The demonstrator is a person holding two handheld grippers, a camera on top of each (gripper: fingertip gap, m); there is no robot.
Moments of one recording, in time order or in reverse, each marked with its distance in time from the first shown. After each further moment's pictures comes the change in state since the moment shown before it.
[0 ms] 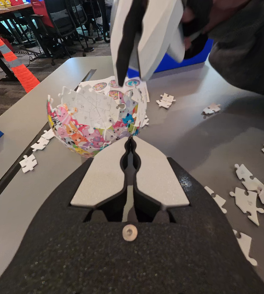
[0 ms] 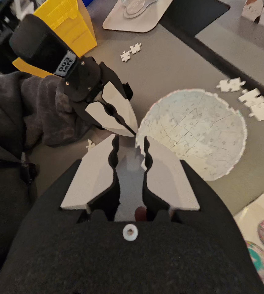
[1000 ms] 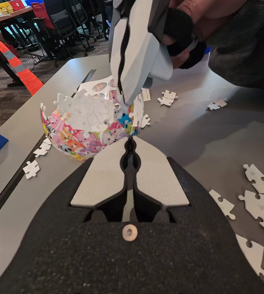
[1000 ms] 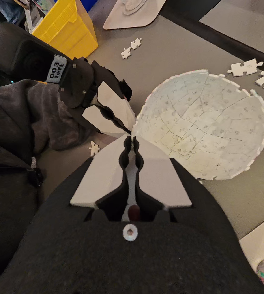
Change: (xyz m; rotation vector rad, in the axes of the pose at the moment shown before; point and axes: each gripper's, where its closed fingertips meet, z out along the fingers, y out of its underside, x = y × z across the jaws) left arm 0.002 -0.001 0.010 -0.025 -0.018 0.063; right arm 0.007 0.014 0.014 0.015 -0.063 0.096
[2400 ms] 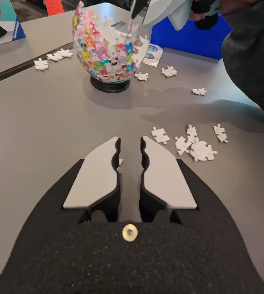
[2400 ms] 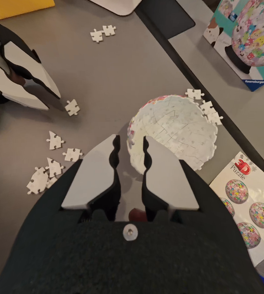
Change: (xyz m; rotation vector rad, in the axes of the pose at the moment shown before) left arm 0.048 0.050 -0.121 -0.094 -0.171 -0.424; right arm -0.003 -0.010 -0.007 -0.090 0.373 -0.320
